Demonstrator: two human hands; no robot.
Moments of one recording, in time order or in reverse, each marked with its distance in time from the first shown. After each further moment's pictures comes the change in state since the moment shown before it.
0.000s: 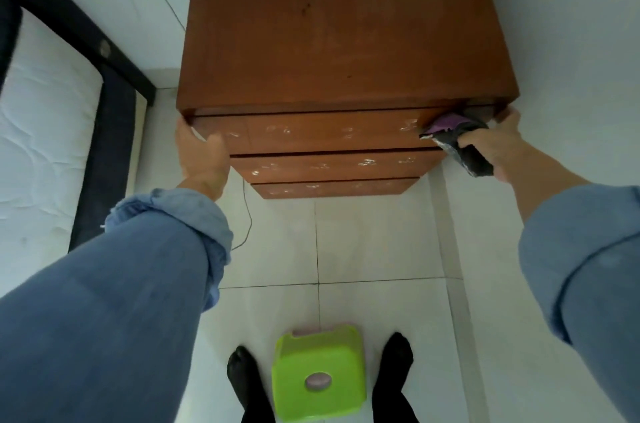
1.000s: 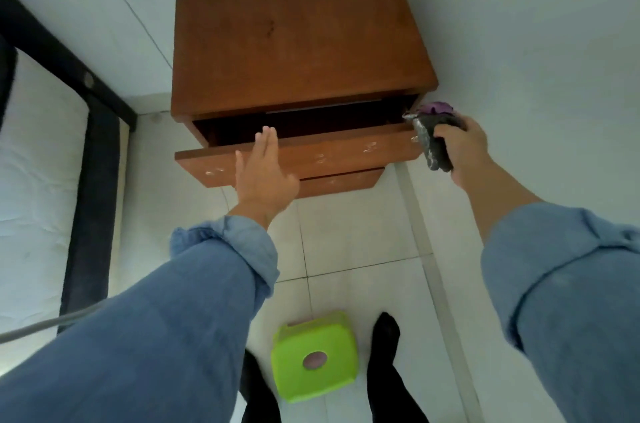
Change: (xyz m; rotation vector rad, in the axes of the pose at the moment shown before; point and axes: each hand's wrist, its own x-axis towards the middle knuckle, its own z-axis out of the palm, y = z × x) left_hand -0.163 0.054 0.011 0.840 -0.406 0.538; right_hand -0.093 0.035 -0.044 0.483 0.056 -0.166
